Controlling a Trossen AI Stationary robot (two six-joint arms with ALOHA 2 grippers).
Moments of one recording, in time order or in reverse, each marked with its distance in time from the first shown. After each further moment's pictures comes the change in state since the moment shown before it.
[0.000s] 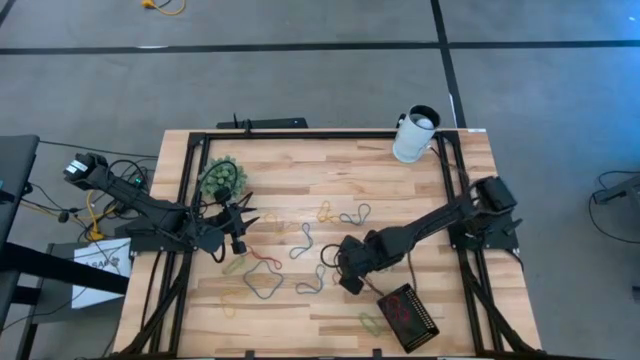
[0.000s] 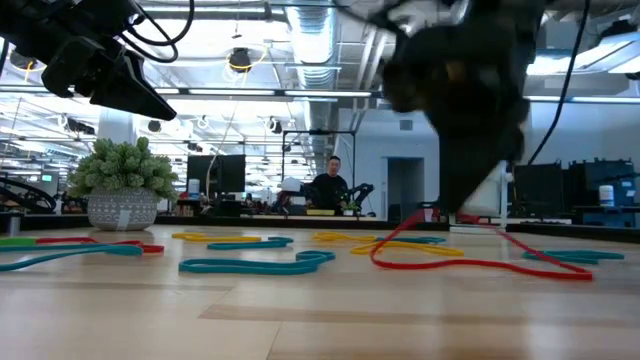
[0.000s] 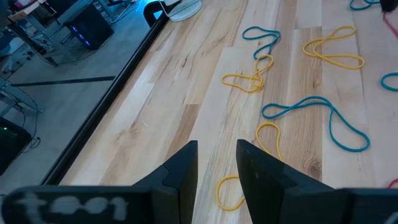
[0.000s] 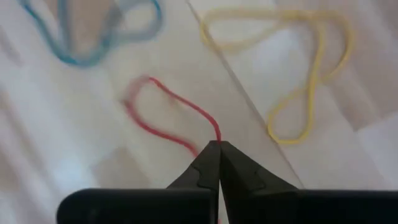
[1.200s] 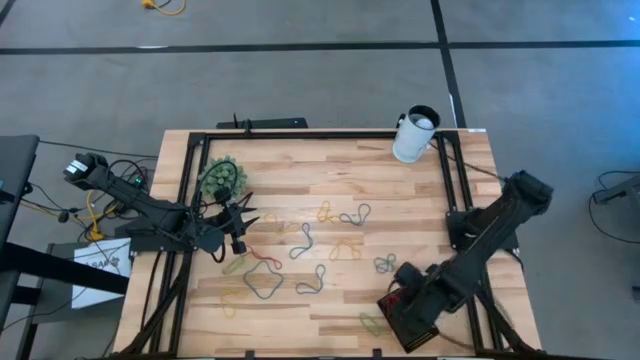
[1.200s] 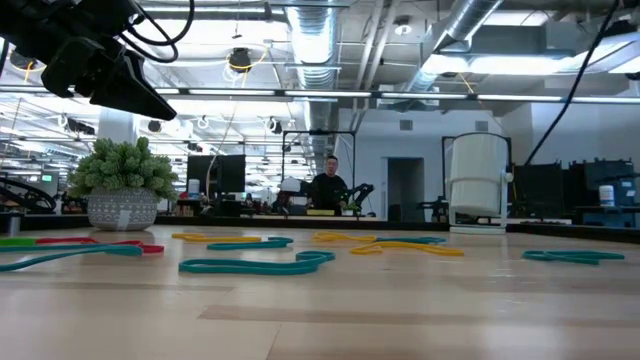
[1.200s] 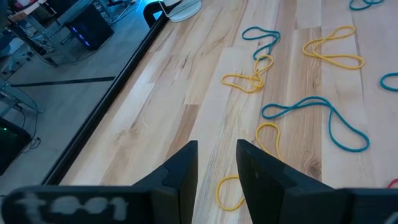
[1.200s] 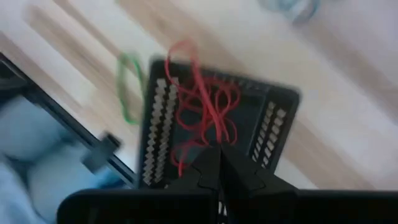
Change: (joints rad) left arm 0.000 0.000 0.000 0.001 0.000 0.002; right arm 0.444 -0.209 0.002 -0.309 -0.031 0.710
